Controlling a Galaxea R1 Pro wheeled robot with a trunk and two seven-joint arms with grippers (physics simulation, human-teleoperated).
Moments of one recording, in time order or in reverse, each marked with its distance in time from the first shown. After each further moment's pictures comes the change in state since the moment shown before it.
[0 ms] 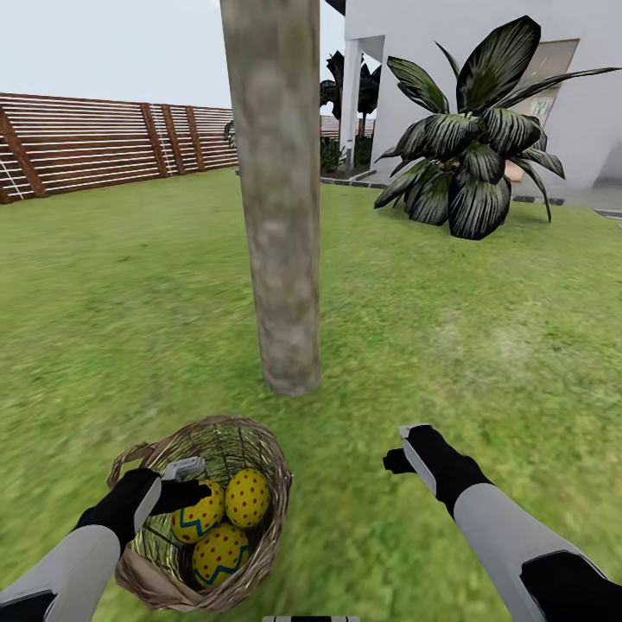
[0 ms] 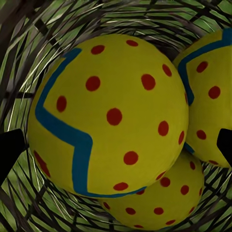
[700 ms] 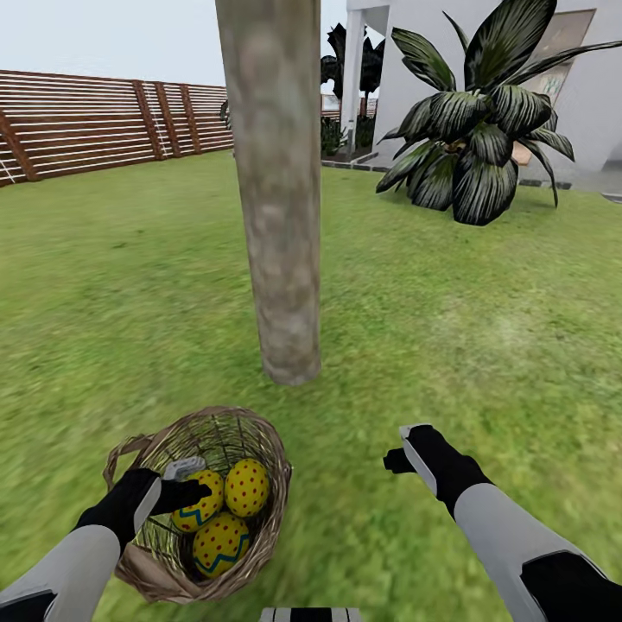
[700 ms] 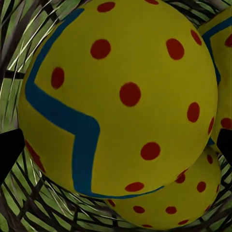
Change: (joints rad) left arm 0.000 0.000 0.002 0.000 0.001 0.002 0.000; right arm 0.000 -0.002 0.000 -0.001 0.000 0.000 0.000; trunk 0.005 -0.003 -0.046
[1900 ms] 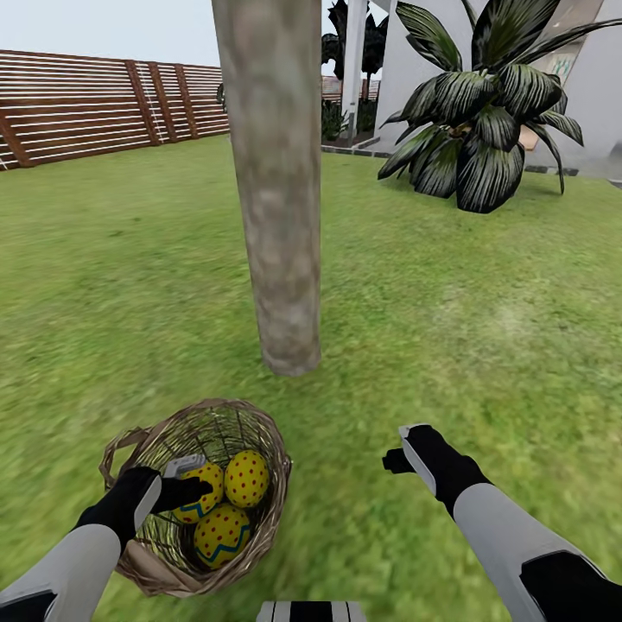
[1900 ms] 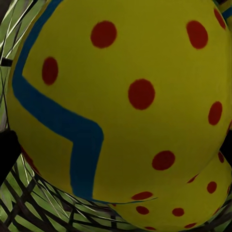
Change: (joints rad) left arm -0.001 -0.001 -0.001 -0.011 0.017 0.001 -0.002; right arm 0.000 0.003 0.001 0.001 0.000 0.000 0.002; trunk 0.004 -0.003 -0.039
